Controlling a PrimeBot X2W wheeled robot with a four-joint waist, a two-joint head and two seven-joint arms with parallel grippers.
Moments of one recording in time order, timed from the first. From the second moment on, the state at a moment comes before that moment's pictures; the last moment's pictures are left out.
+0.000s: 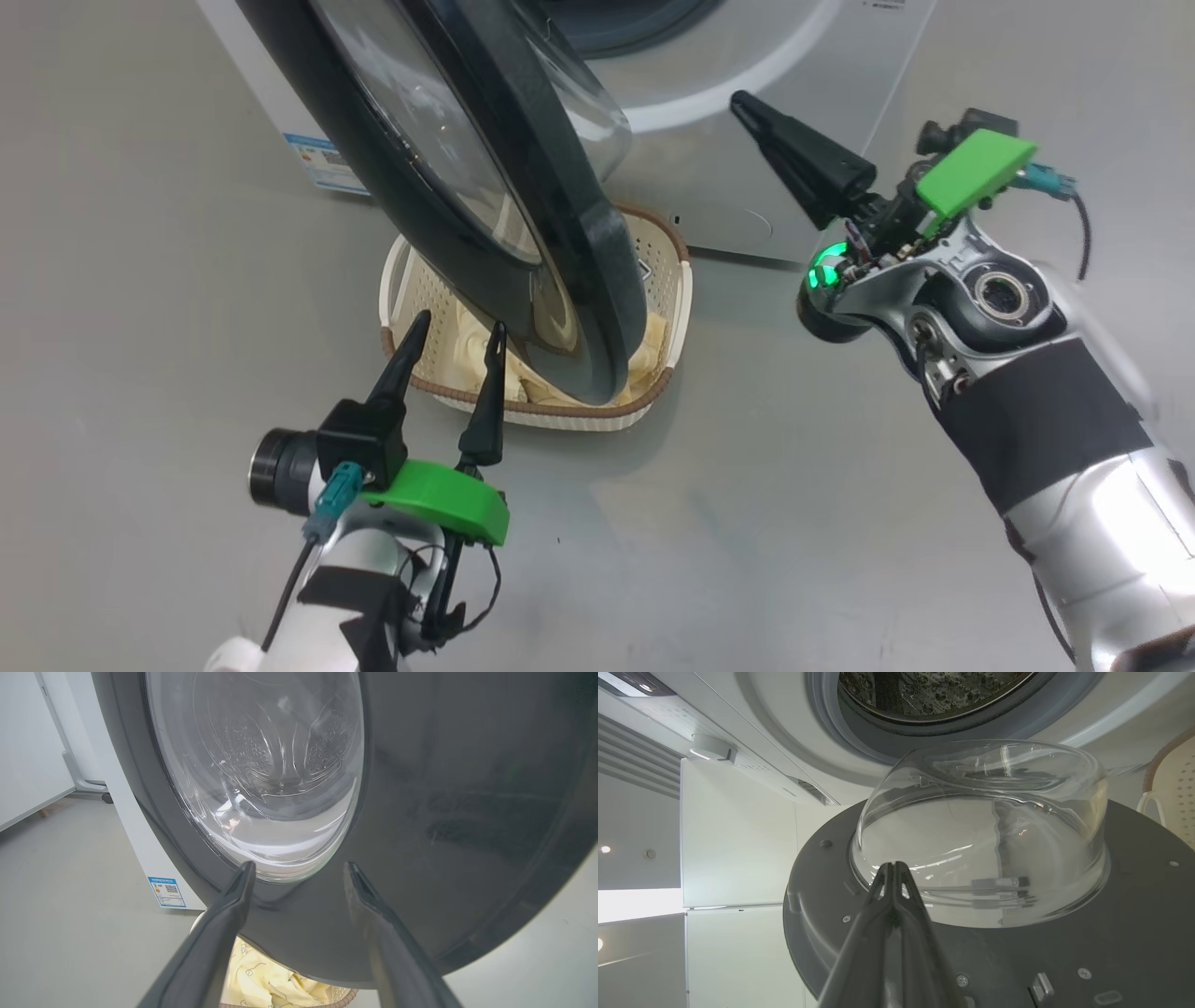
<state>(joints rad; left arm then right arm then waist) -0.40 0.04 -0.40 0.38 -0.24 0.06 -0.26 -0.77 -0.11 0.42 0.48 1.98 0.13 0.35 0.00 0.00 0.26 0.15</state>
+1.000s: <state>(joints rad) -0.32 0.05 -0.31 0.40 -0.23 0.06 -0.26 -0.43 -0.34 0.28 0.39 1.14 0.13 -0.25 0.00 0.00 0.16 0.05</state>
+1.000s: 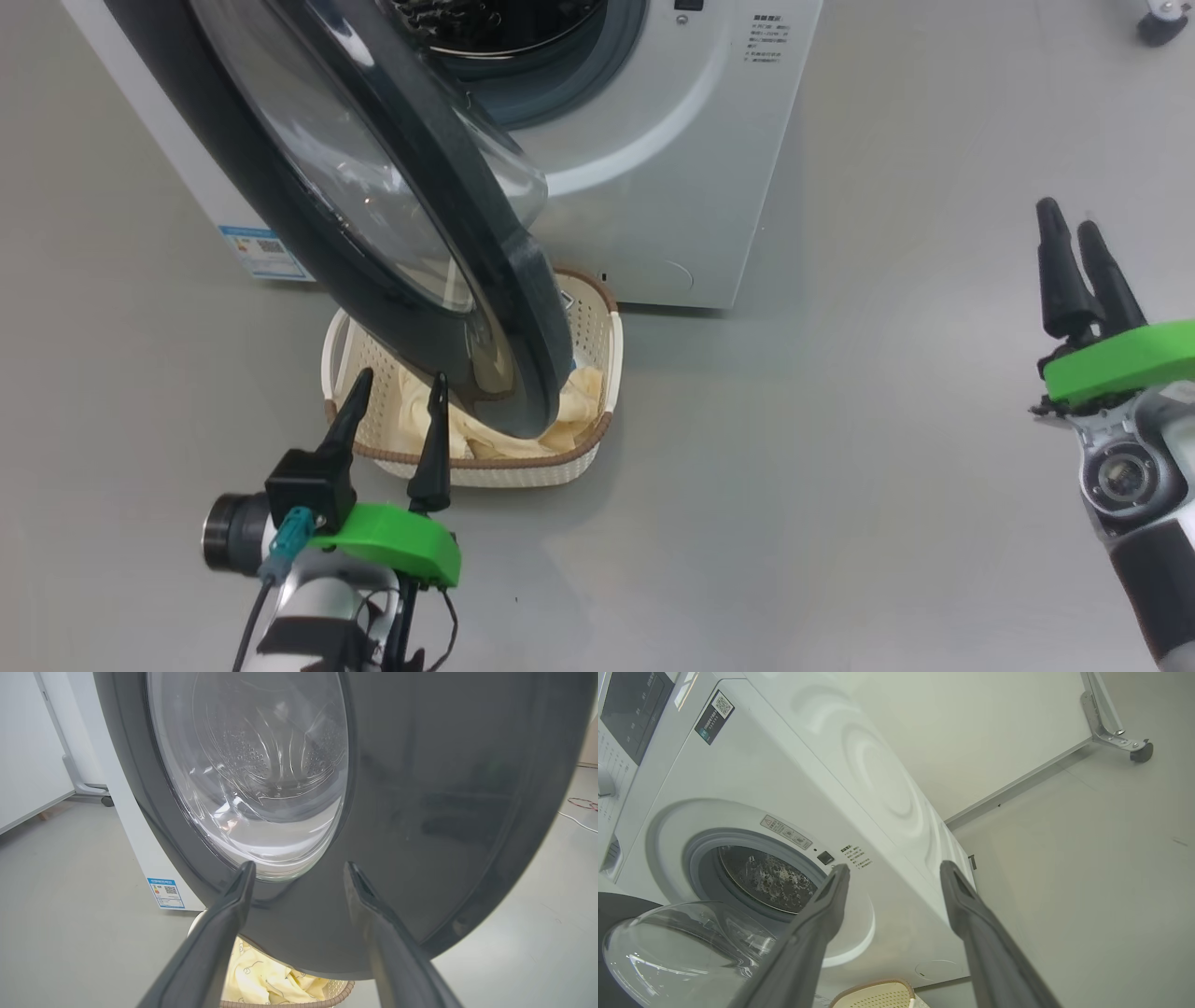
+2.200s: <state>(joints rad) -0.21 0.06 -0.31 0.42 -0.24 0.06 -0.26 0.11 -0.04 -0.01 -0.02 0.11 0.13 -0.11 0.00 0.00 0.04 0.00</state>
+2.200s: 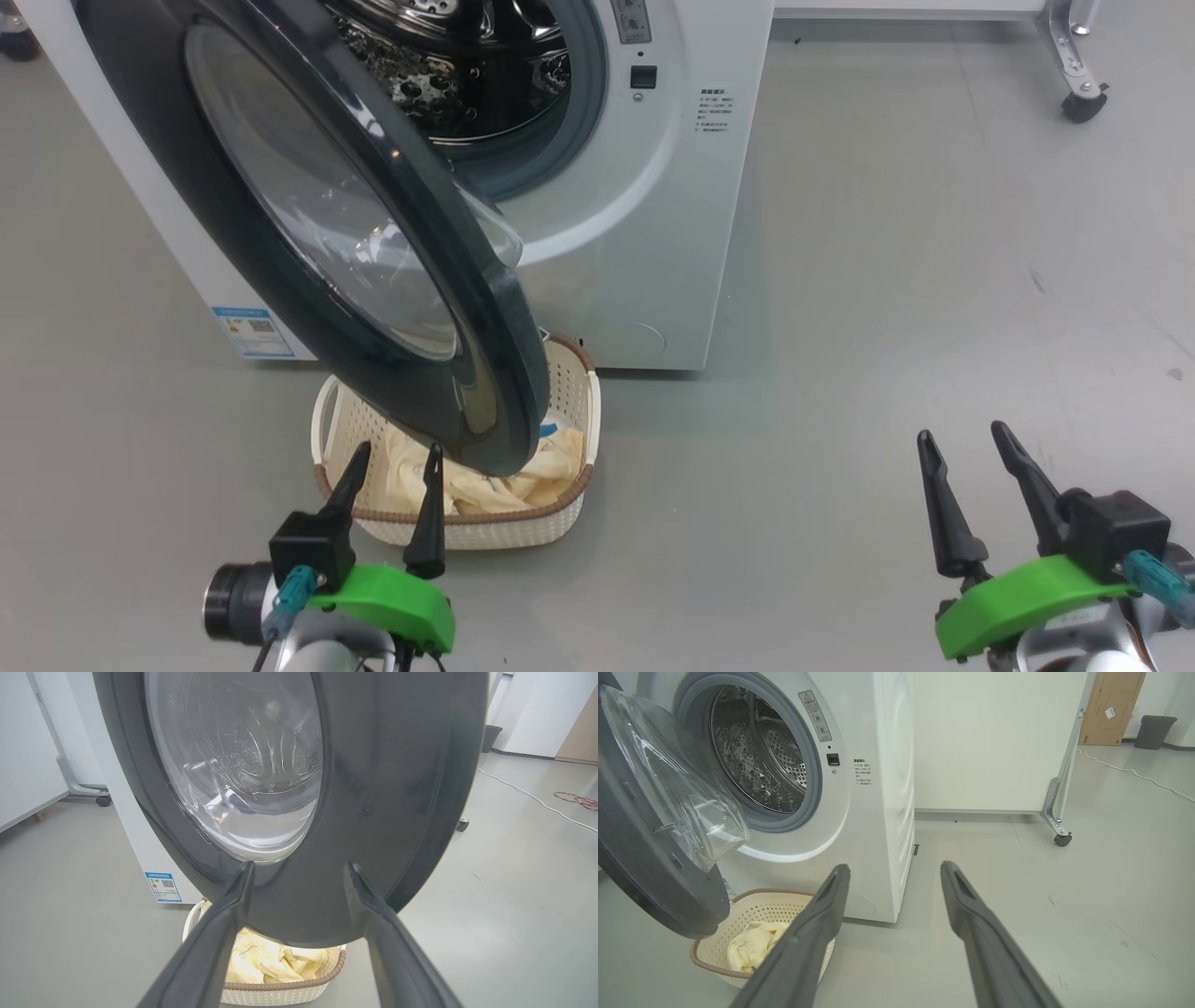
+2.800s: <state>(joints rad) -0.21 0.07 -0.31 0.42 -0.26 0.07 -0.26 0.12 -0.04 0.00 -0.02 0.12 0.13 -0.11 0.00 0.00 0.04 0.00</state>
